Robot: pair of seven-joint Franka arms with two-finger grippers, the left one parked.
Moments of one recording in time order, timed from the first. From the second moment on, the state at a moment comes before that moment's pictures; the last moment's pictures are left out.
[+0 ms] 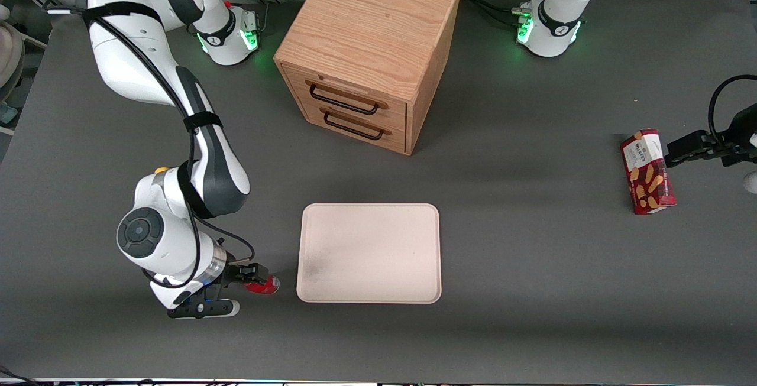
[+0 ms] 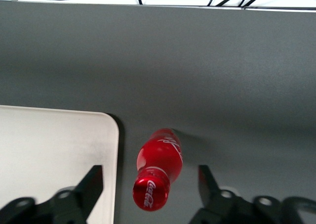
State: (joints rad) arm 0.25 0.85 -0.02 -1.06 0.03 2.06 0.20
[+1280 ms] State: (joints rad) arm 0.25 0.68 -0.02 -1.04 0.01 1.78 0.20
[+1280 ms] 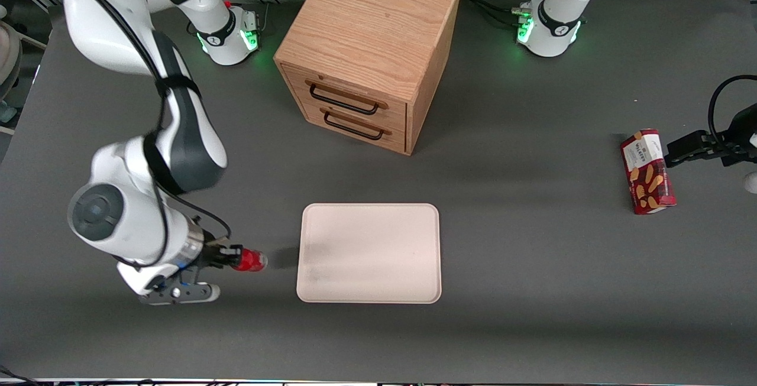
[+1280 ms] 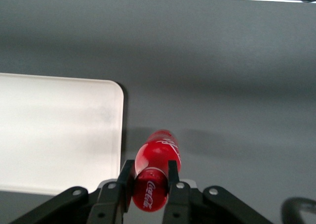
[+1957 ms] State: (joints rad) arm 0.24 0.45 -0.02 -1.03 -0.03 1.51 0.13
